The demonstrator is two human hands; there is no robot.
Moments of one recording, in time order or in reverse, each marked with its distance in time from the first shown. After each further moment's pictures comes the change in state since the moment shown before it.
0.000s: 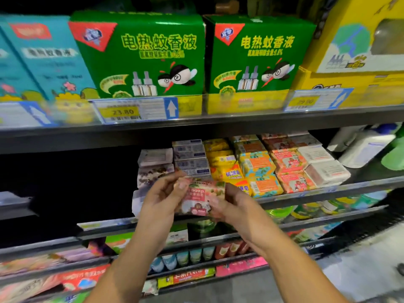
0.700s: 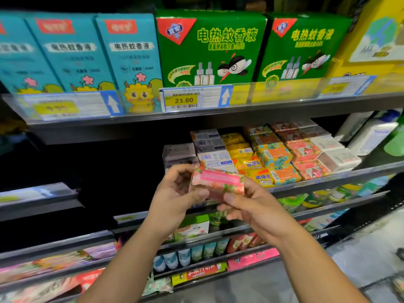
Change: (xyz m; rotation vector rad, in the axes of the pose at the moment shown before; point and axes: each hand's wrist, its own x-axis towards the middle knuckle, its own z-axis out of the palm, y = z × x) left_hand 0.001 0.021 -0.071 0.183 -0.301 0.183; right_hand -0.007 0.011 0.054 0.177 0.034 -0.028
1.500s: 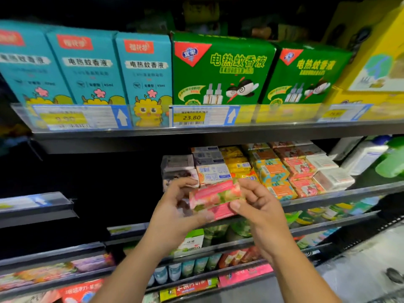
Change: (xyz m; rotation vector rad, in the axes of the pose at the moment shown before) left_hand -0.004 -0.003 -0.001 0.063 -0.004 -0.017; right_hand 0.005 -0.004 0.002 -0.006 0.221 -0.270
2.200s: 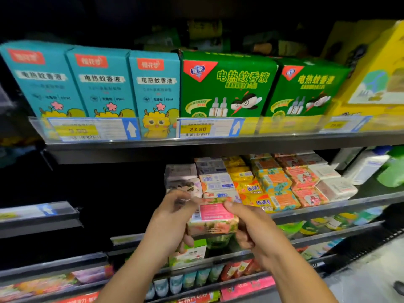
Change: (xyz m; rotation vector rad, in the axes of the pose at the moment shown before) left_hand 0.002 0.023 -0.004 0.042 0.151 -0.339; right_hand 0.003 -0.011 0.017 -0.137 0.001 0.420
